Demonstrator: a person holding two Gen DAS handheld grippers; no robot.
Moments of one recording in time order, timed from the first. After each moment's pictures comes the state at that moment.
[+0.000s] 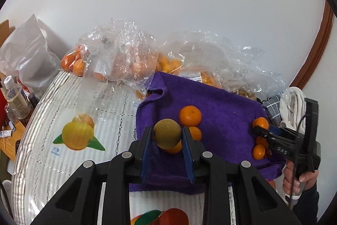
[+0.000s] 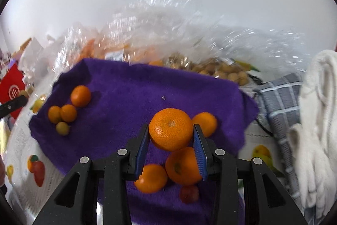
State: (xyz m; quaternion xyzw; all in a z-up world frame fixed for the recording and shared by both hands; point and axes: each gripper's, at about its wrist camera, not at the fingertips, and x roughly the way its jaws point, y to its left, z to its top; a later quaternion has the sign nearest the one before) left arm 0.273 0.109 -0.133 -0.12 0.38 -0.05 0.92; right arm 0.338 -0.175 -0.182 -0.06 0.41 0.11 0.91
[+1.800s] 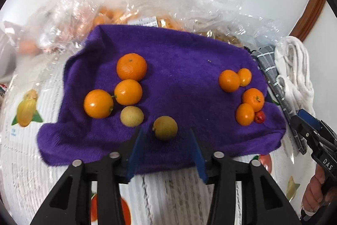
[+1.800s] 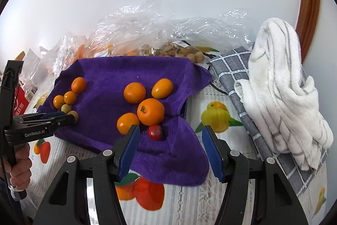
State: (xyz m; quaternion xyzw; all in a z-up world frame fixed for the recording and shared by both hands) left arm 0.280 0.008 -0.165 -0.06 0.49 -0.09 0.87; right arm 0.242 -0.239 -0.151 0.00 0.40 0.05 0.92
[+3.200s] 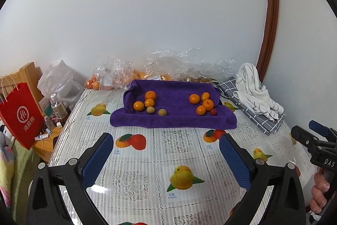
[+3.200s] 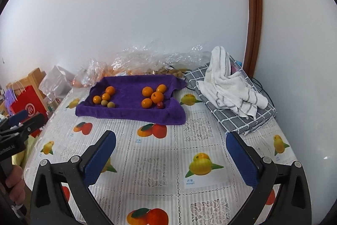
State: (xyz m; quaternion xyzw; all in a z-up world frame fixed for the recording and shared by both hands) left arm 0.027 -0.009 -0.028 -0.01 0.30 -0.03 0.95; right arm 0.006 -0.252 -0.053 0.03 0.30 0.01 0.95
